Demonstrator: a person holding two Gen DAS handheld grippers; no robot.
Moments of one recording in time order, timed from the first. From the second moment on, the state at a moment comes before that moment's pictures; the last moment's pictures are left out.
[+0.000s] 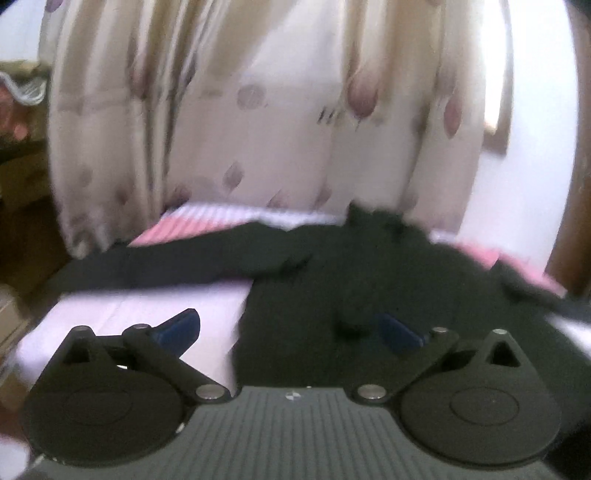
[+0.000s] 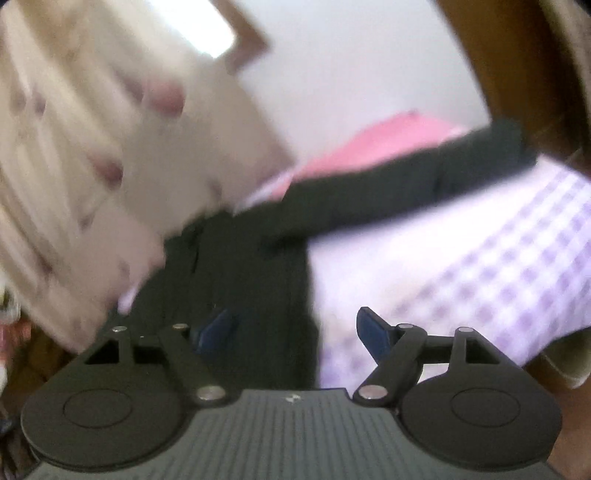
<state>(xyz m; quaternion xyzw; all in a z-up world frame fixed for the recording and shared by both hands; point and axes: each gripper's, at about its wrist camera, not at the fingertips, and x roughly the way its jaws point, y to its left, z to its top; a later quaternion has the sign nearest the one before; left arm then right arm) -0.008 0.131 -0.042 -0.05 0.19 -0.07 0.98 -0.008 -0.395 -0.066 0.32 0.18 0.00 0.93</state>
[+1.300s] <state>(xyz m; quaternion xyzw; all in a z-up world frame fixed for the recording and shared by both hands) 0.208 0.064 -0.140 -0.23 0.20 -0.04 0.95 0.137 -0.623 -0.119 0.48 0.13 -0.27 0.83</state>
